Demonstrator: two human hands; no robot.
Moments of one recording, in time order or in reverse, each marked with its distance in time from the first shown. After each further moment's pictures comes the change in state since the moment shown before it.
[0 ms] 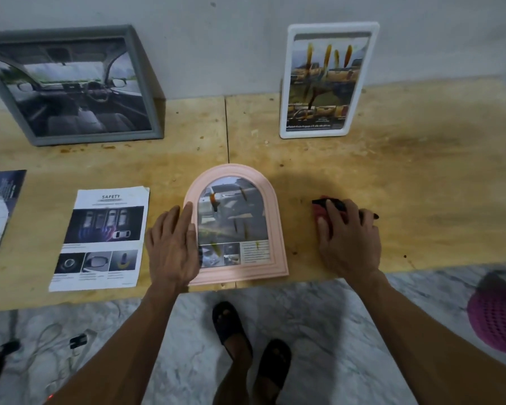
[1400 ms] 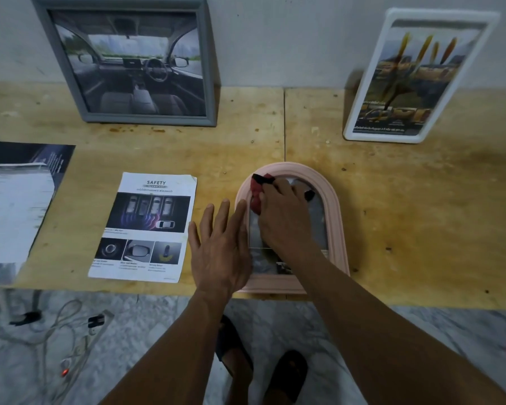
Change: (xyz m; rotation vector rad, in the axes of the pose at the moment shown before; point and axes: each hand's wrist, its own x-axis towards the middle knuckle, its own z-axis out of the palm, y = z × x) left_hand 0.000 0.003 -0.001 0.093 -0.109 -0.131; right_hand 0.037 -0.215 0.010 0.273 -0.098 -0.320
